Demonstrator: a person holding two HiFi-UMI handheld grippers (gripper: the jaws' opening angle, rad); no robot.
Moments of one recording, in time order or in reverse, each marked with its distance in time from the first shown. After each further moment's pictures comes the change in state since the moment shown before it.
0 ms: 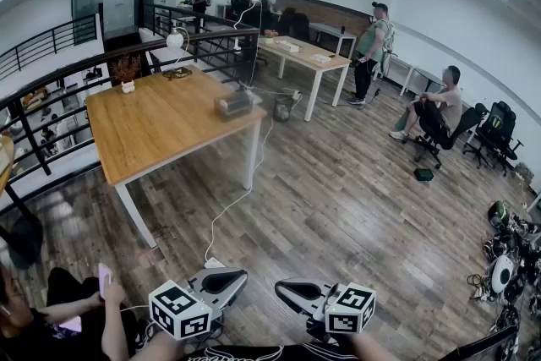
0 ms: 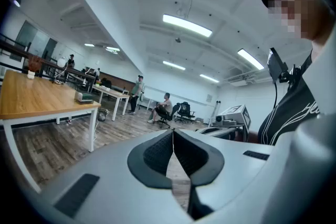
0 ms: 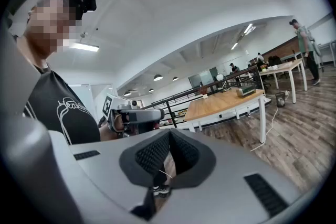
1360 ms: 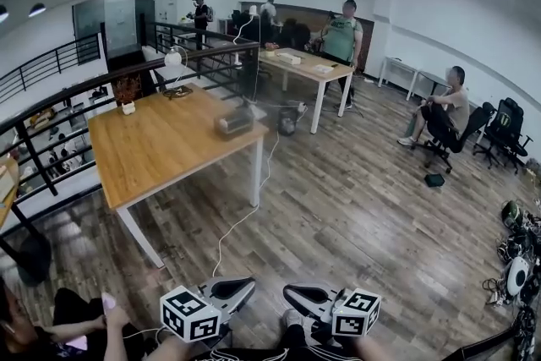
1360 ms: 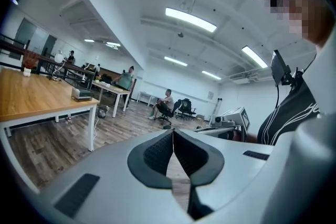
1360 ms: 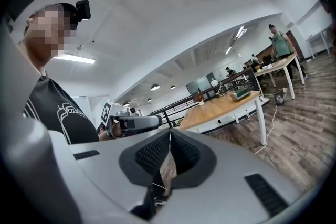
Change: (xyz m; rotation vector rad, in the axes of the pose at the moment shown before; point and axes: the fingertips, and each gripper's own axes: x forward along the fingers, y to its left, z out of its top) left arm 0.068 0.037 0.011 -0.015 0.045 0.016; right arm -0.004 -0.081 0.024 0.069 -0.100 0.011
